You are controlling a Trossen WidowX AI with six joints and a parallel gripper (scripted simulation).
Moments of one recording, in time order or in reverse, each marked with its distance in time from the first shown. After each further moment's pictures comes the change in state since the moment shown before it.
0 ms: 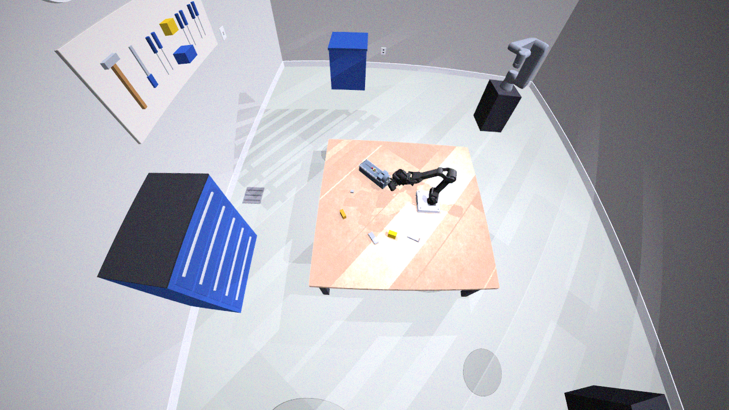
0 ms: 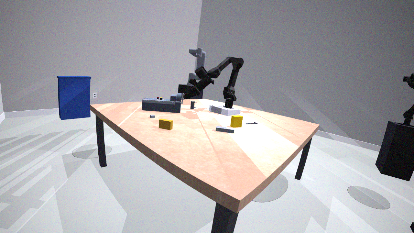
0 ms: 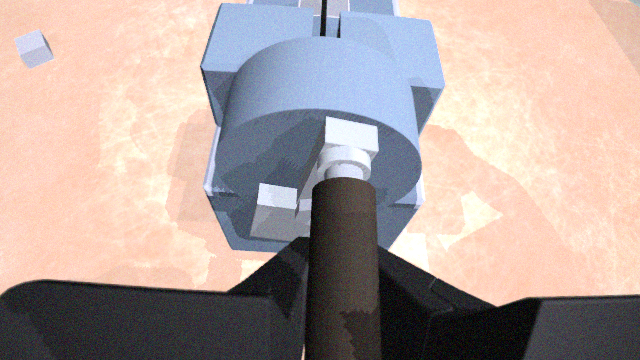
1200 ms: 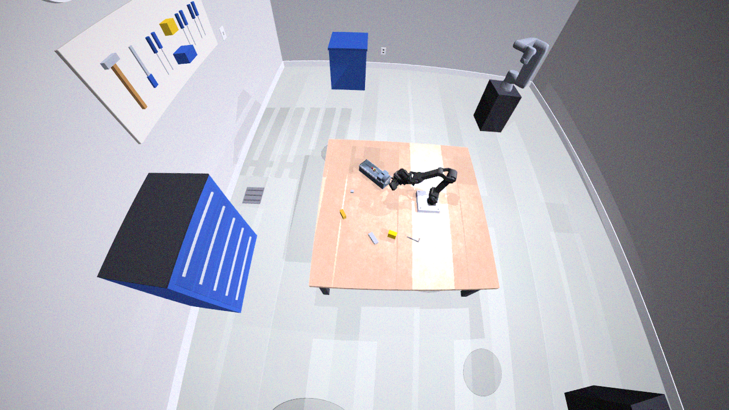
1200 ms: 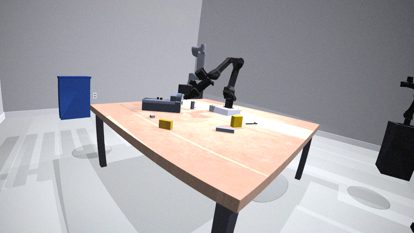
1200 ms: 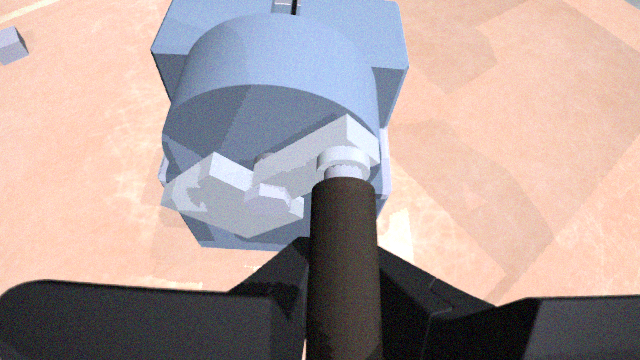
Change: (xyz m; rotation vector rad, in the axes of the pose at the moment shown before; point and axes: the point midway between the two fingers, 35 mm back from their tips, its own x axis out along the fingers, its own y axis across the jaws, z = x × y) arm 0.006 -0.015 -0.007 0.002 -0.010 -0.011
